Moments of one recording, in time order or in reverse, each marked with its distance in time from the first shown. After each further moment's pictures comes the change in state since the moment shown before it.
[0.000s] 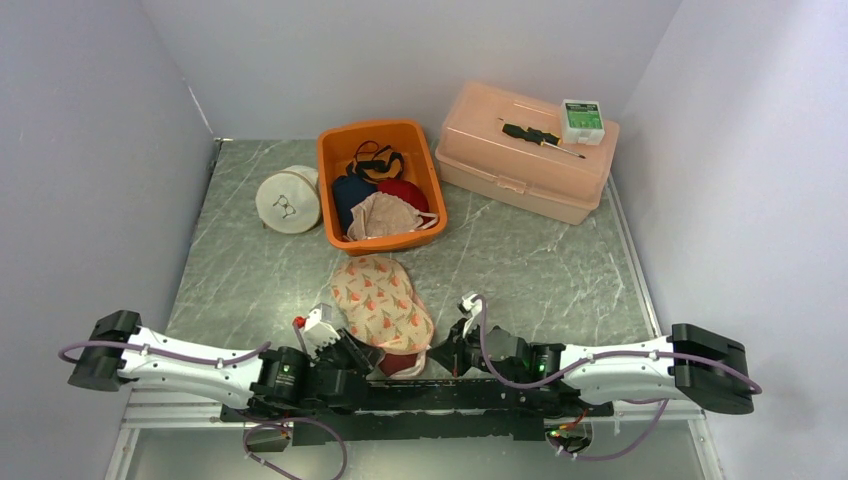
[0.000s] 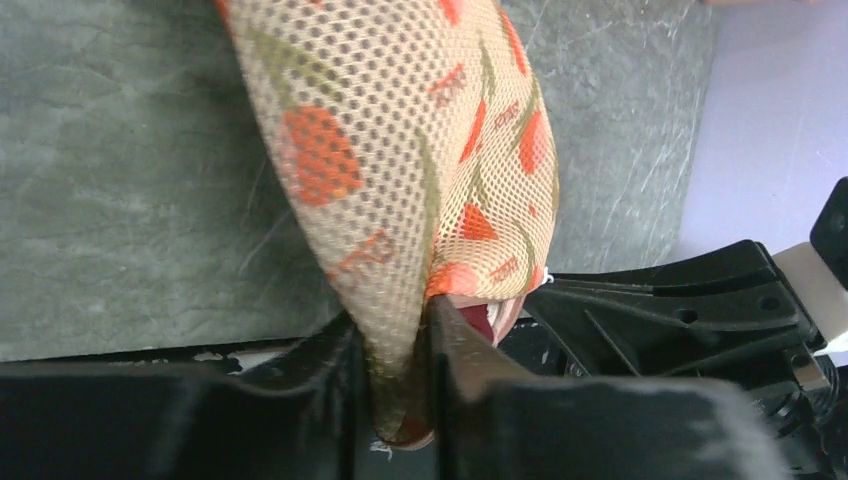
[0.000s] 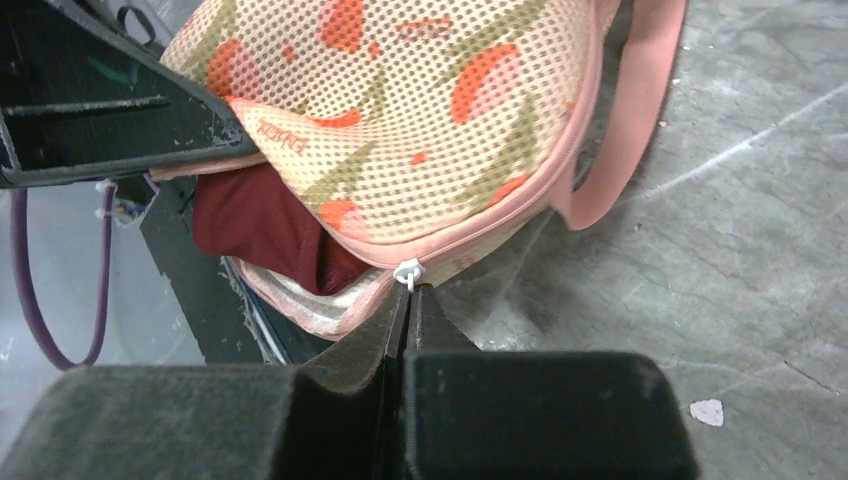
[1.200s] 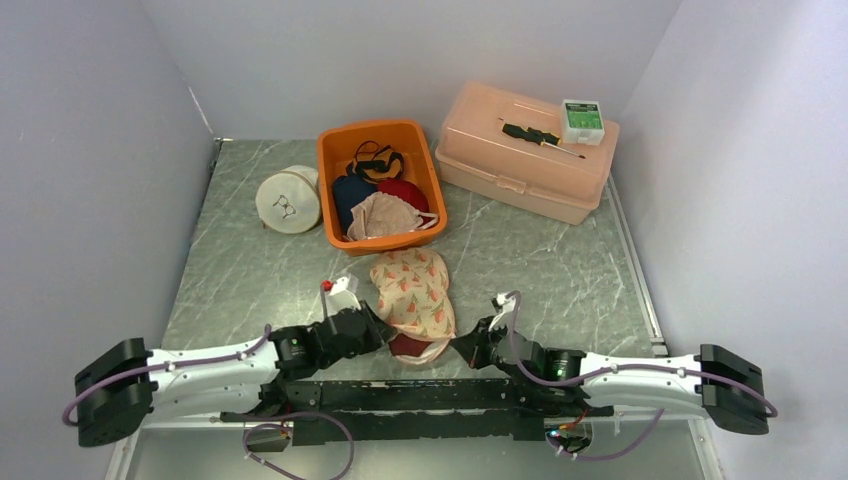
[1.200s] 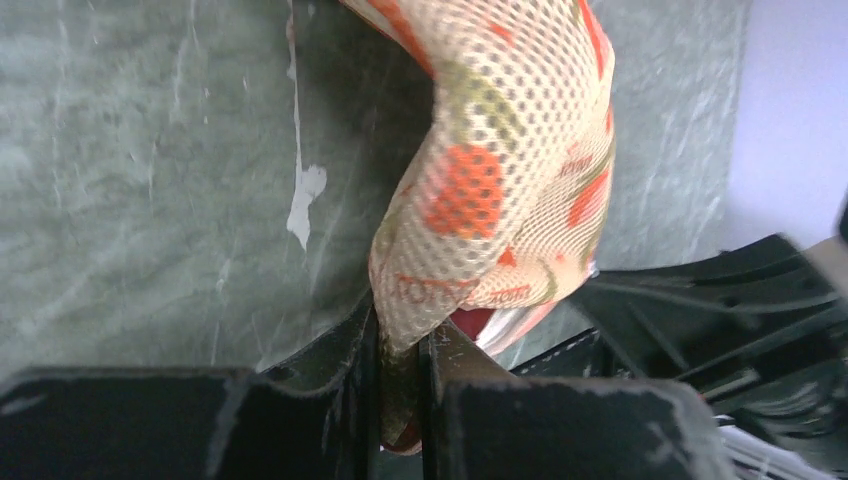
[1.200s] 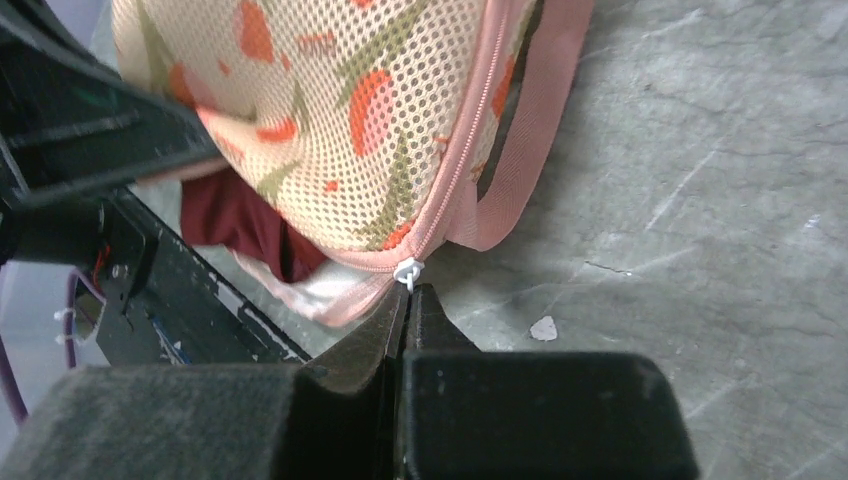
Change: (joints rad) left arm 0.477 0.119 -0.129 0.606 0.460 0.706; right arm -0.048 -0.278 -0.116 -0.243 0.224 0.225
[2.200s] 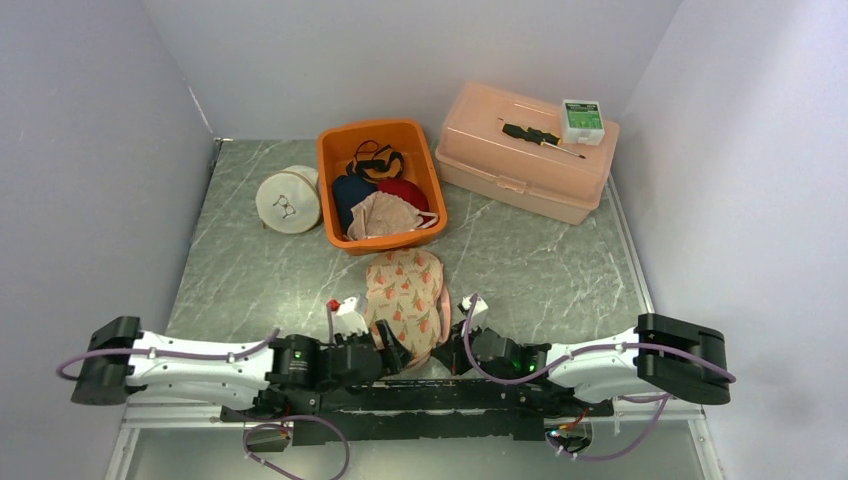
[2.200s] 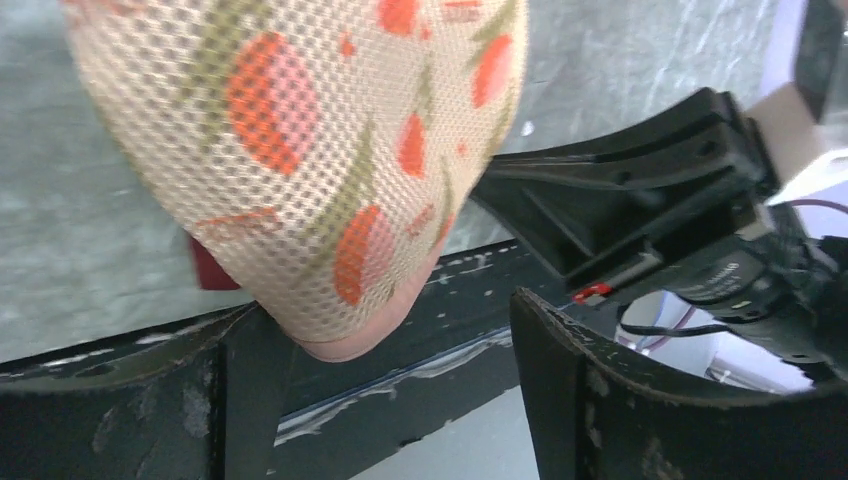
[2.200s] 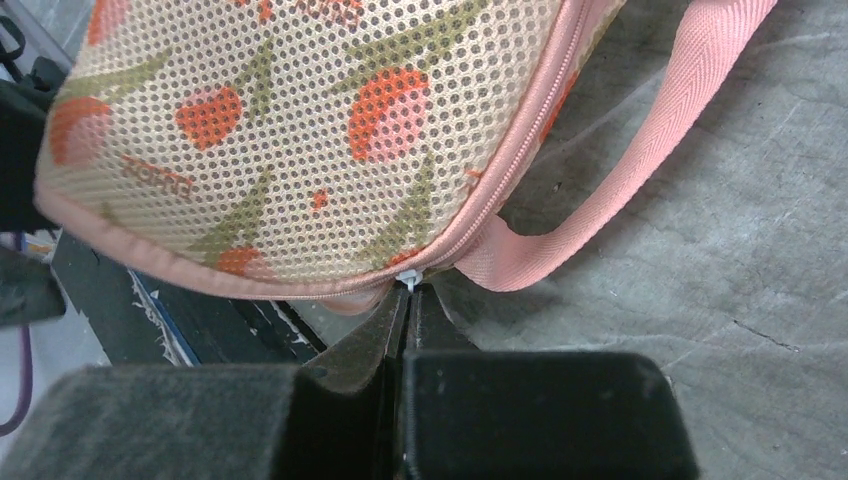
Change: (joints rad) left arm -0.285 -0.081 0.176 -0.454 -0.102 -0.269; right arm 0.026 0.472 0.091 0.341 -0.155 -0.123
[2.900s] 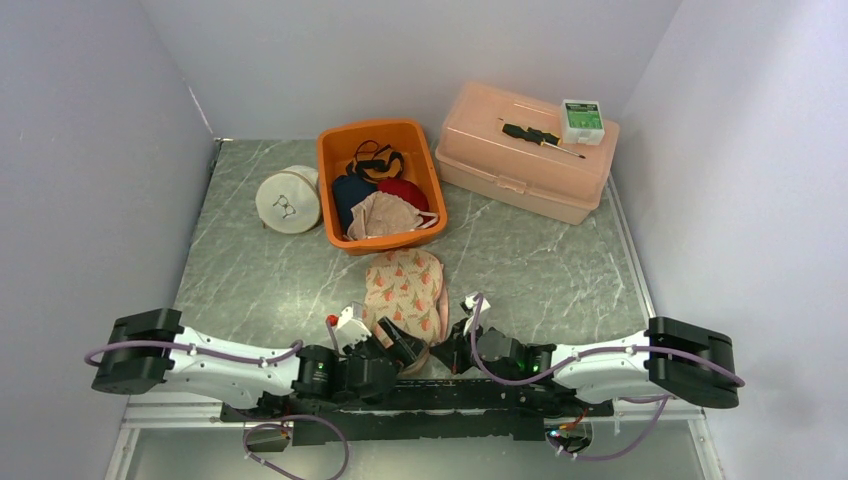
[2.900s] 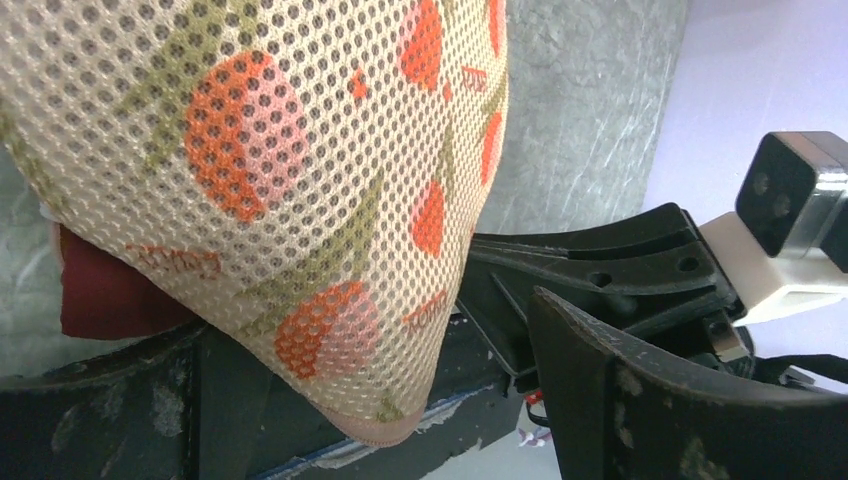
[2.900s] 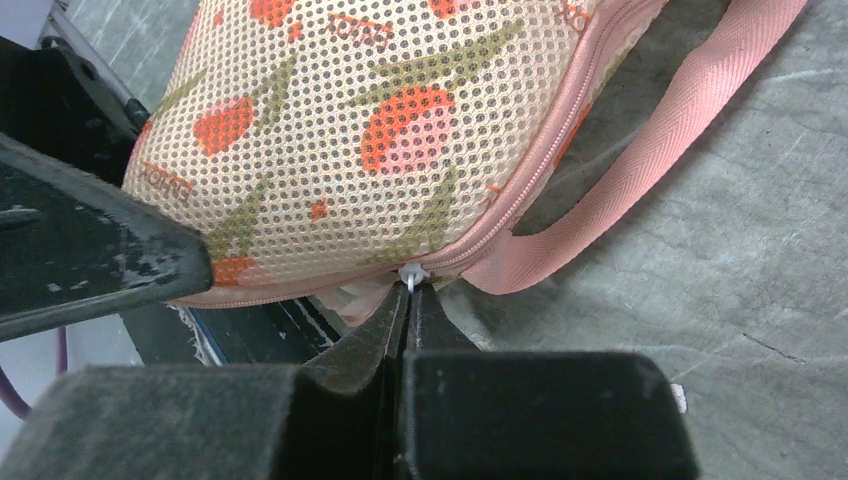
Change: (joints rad) left arm -0.106 0.235 -0.036 0.285 -0.247 -0.323; right arm 0.005 -0.062 -0.008 0.003 0.000 -0.011
